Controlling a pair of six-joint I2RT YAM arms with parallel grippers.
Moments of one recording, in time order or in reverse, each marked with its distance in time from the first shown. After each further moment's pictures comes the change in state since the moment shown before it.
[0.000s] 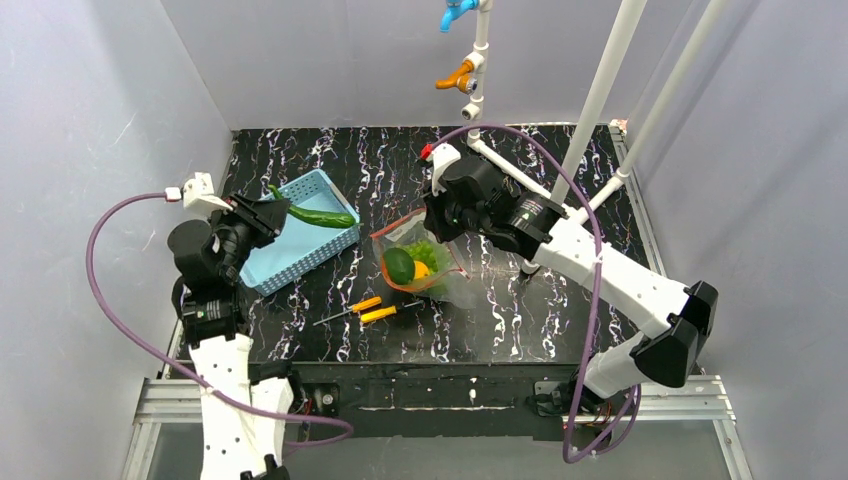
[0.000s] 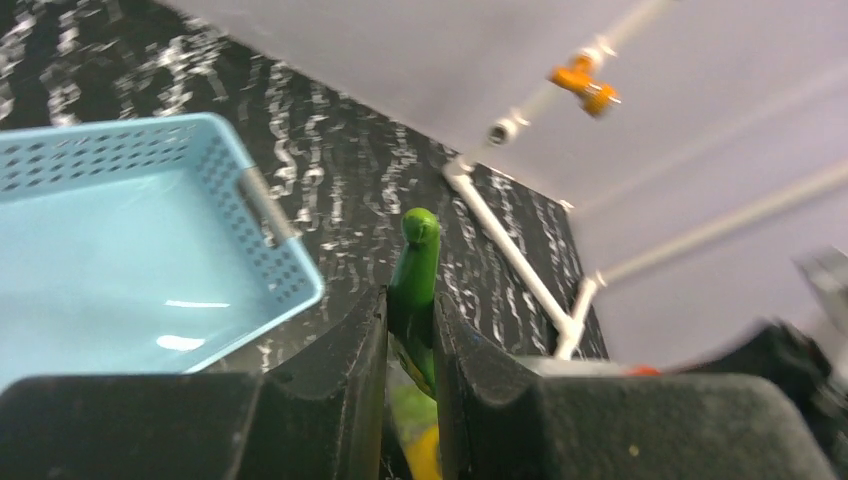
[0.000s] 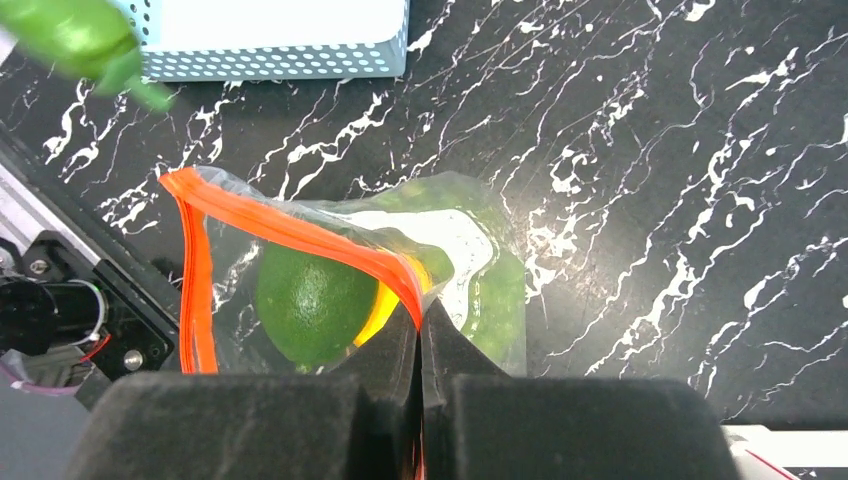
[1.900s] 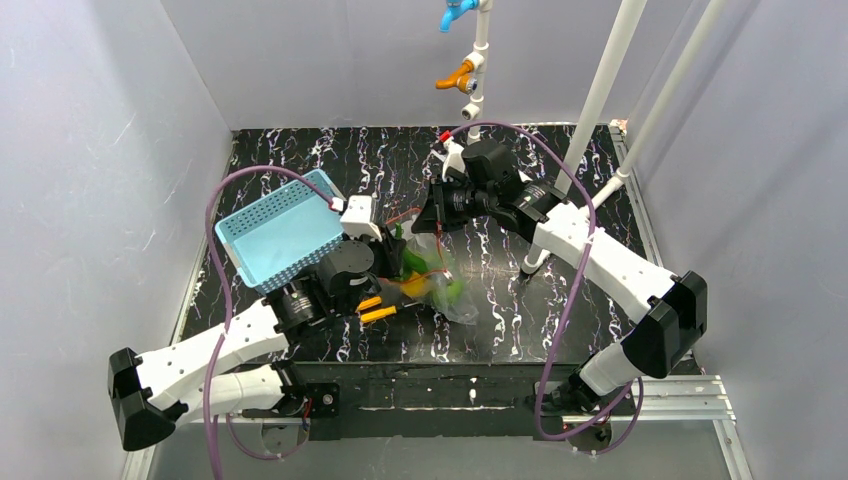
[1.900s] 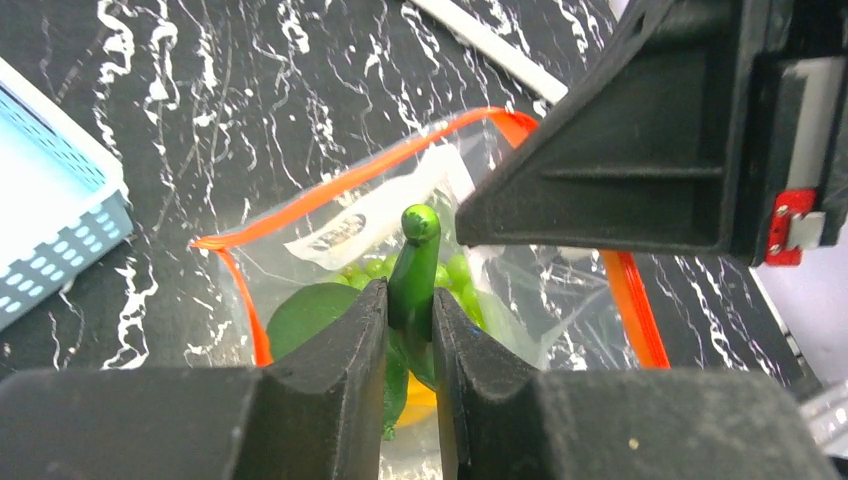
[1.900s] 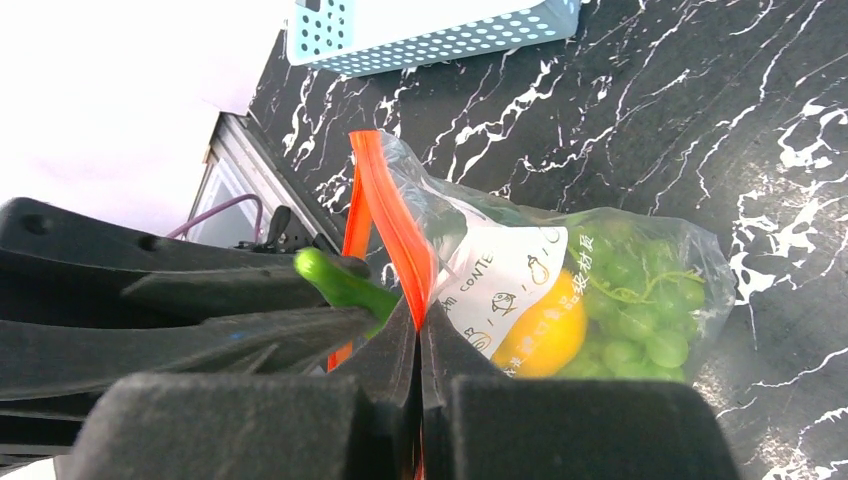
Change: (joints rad) left arm -1.275 0.253 -0.013 0.100 -1.027 0.144; right arm -0.193 0.058 -0.054 0.128 -0.515 0.282
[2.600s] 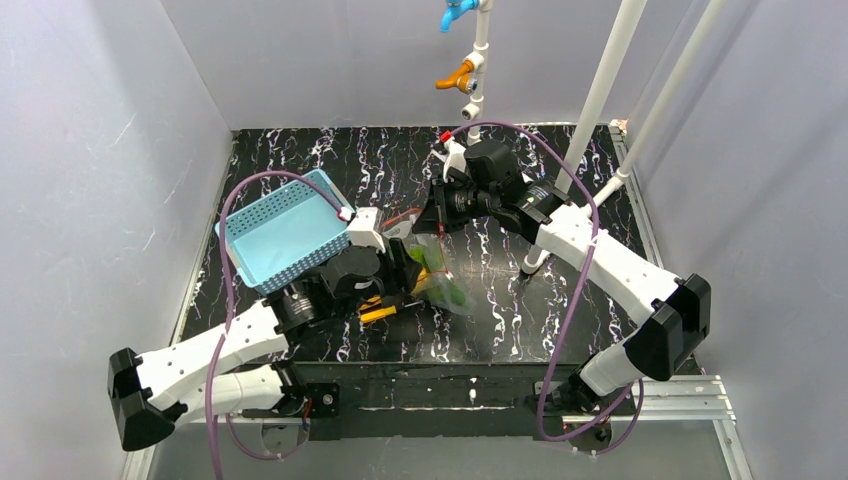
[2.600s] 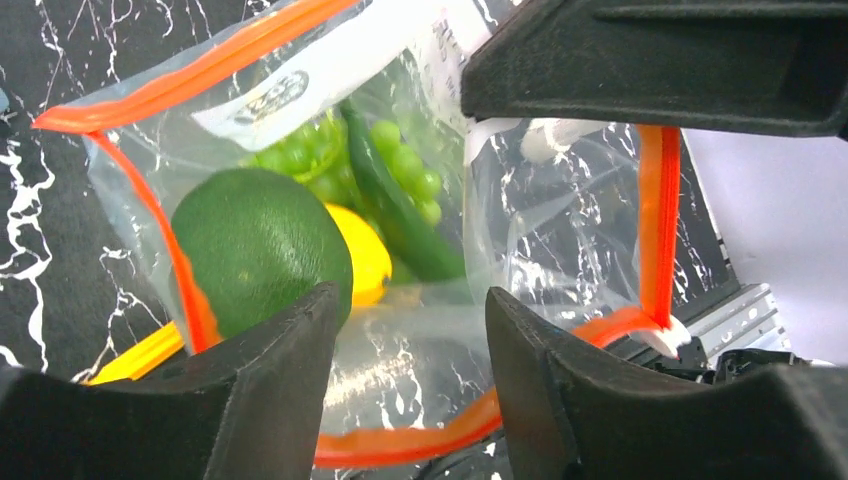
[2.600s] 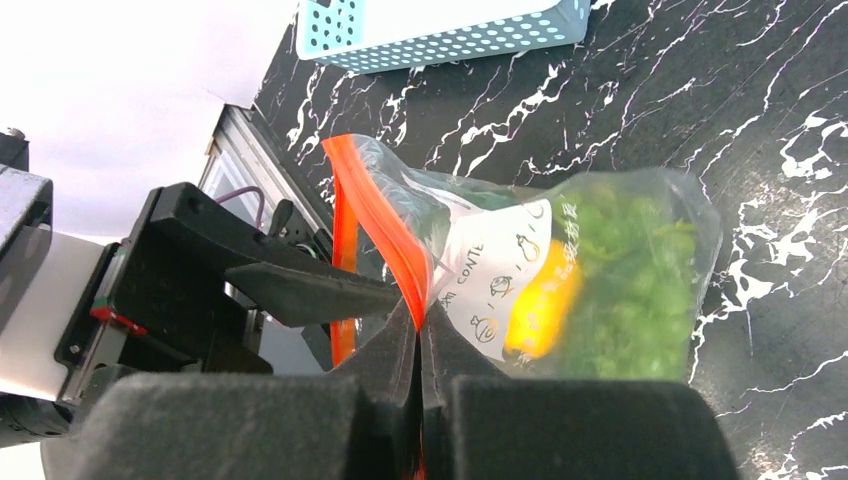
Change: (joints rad) left arm -0.003 0.008 -0.014 -0.145 0.196 -0.187; right arm 0.002 -0.016 -0.008 0.010 -0.022 -0.015
